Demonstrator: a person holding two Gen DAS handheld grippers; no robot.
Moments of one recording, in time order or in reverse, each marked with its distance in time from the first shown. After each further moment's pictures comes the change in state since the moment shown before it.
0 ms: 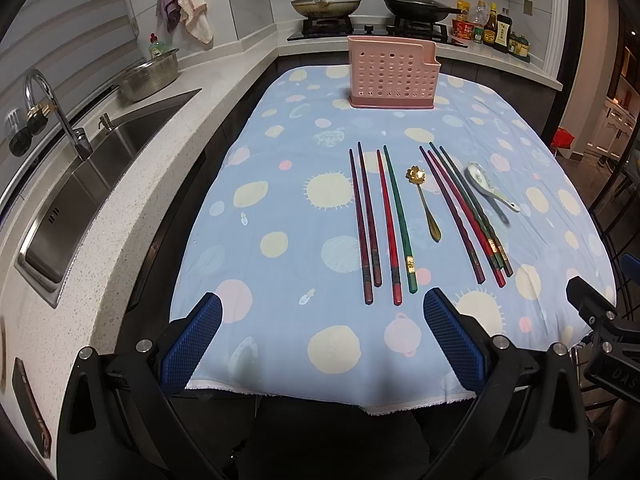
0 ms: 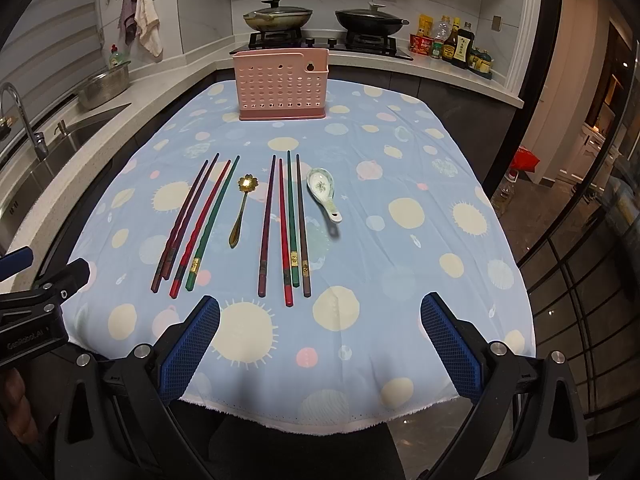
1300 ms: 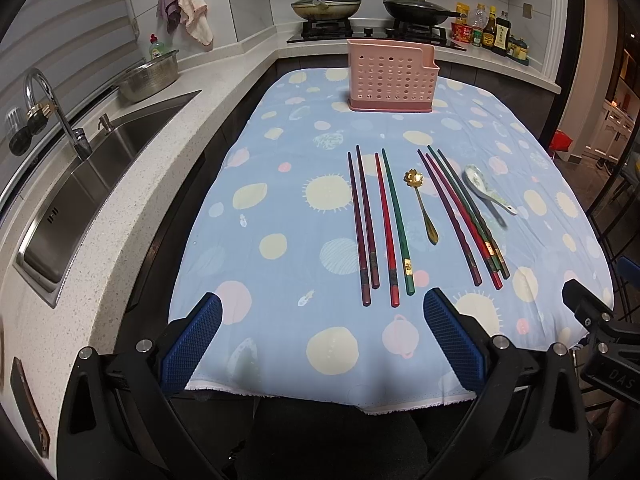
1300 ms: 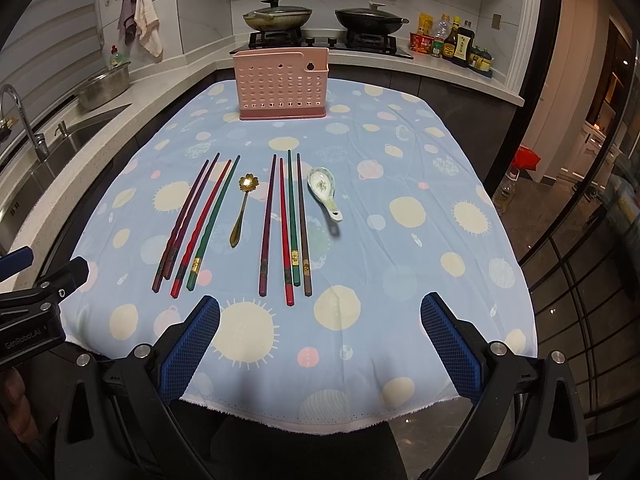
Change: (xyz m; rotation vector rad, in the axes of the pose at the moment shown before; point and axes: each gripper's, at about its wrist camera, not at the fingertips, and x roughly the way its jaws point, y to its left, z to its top) left arm -0.003 0.002 0.005 -0.001 -0.006 -0.006; right arm -0.001 0.000 0.000 0.004 0.001 0.004
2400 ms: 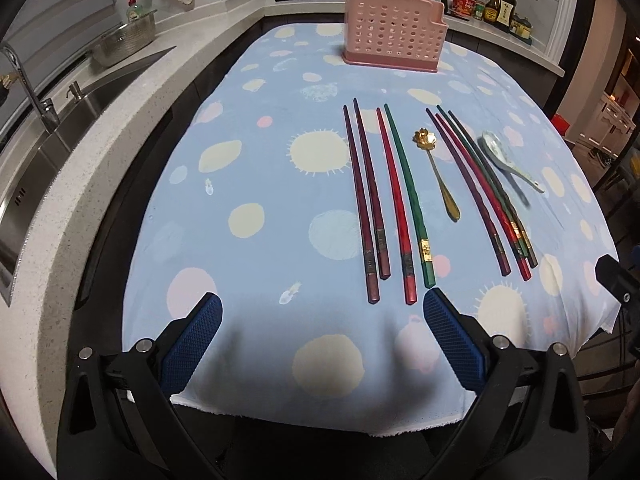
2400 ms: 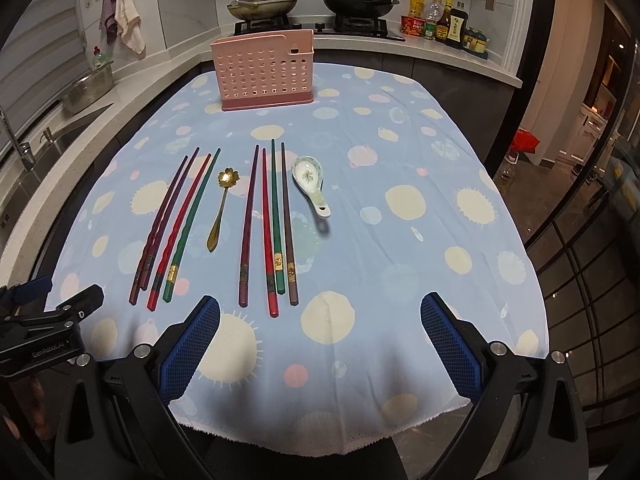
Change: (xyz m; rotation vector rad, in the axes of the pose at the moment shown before) left arm 0.080 0.003 -0.008 -0.020 0.133 -0.080; right arm 0.041 -0.013 0.010 0.047 0.054 -0.006
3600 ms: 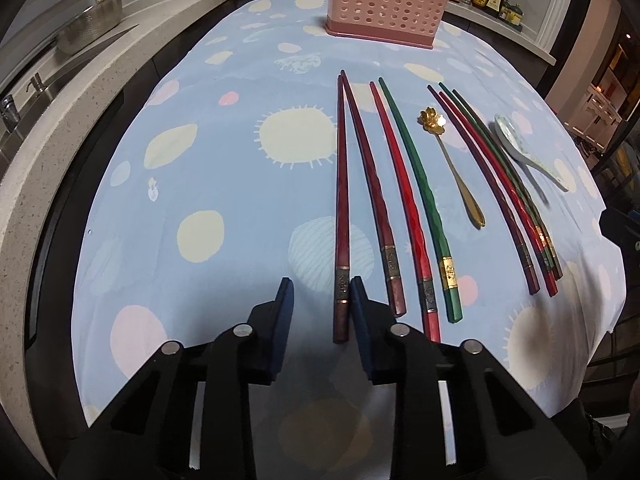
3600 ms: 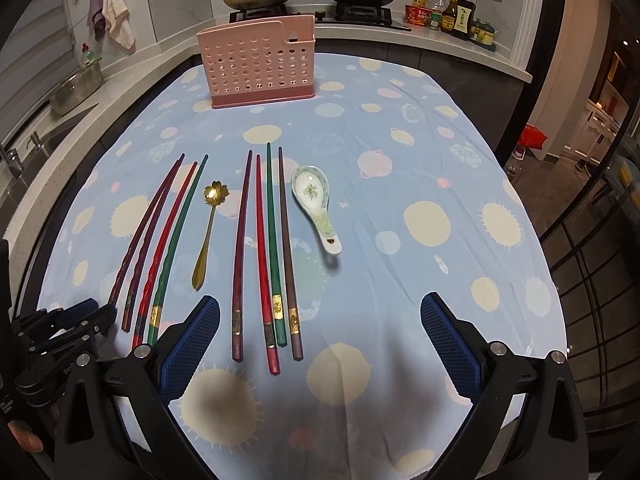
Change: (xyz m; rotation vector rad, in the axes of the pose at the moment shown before) left arm 0.055 0.006 0.016 0.020 0.053 -0.089; right arm 0.044 0.004 0.038 0.020 0.020 0.009
